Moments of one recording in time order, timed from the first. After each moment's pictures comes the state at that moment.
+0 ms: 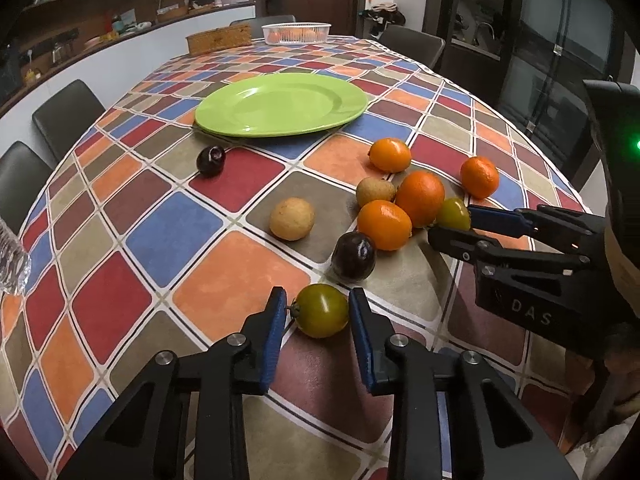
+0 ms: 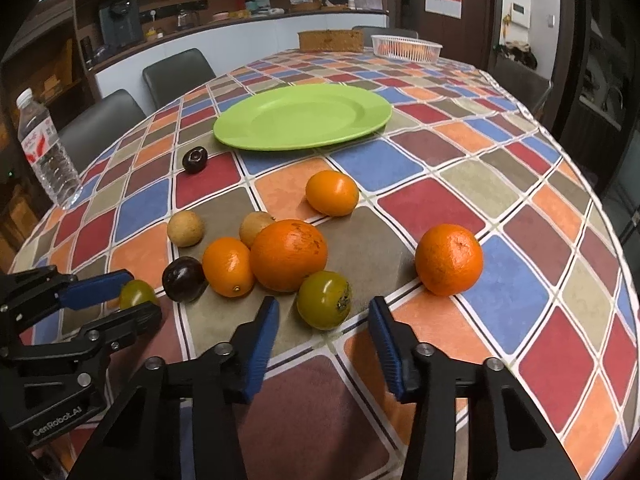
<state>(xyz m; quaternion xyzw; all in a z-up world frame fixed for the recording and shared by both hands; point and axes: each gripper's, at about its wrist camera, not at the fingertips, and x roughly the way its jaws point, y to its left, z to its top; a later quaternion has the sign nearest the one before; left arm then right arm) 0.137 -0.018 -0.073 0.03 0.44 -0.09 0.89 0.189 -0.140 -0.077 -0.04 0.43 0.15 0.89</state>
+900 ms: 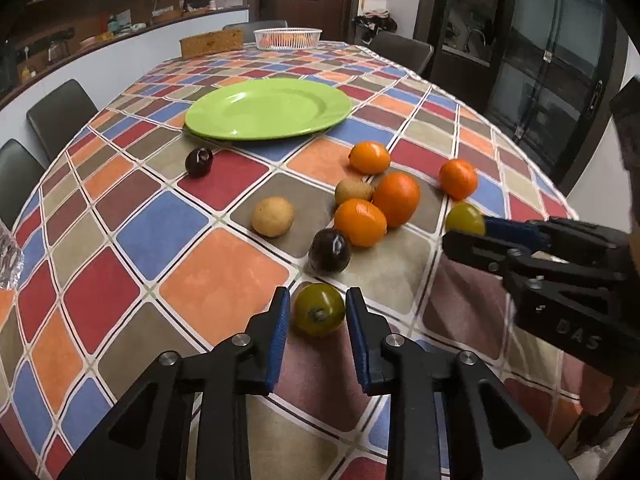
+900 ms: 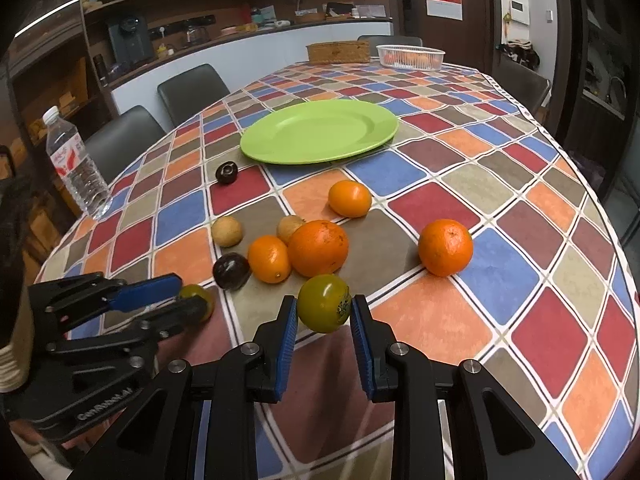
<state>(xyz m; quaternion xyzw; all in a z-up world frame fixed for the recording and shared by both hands) 0.127 -0.022 -0.072 0.02 0.43 -0.10 0.89 0.159 -0.146 -0.053 -0.02 0.41 0.18 0.89</state>
